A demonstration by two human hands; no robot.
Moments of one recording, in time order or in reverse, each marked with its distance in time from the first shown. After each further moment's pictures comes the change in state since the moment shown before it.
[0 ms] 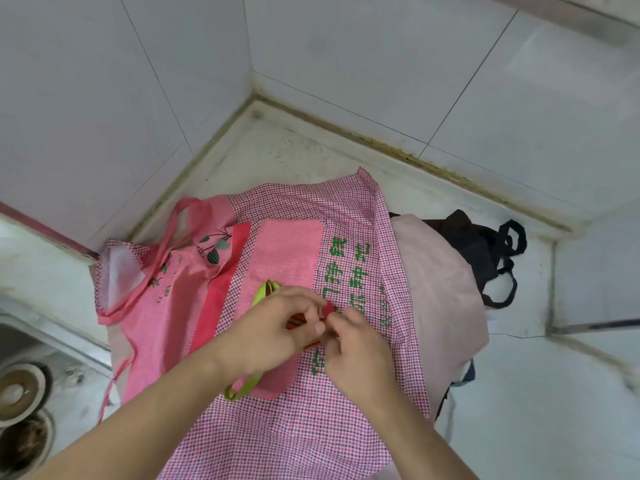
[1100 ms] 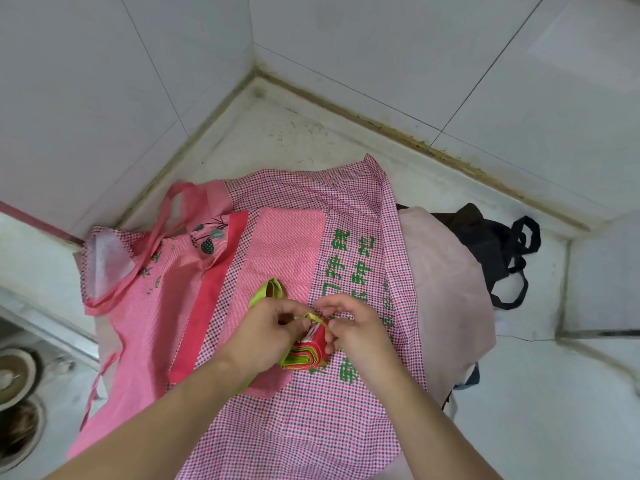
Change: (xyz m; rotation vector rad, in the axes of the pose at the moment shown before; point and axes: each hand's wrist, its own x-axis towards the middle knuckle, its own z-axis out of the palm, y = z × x) left_hand 0.018 -0.043 0.038 -0.405 0.149 -0.266; right_hand 0.030 0.008 -0.005 0.973 -0.185 0.397
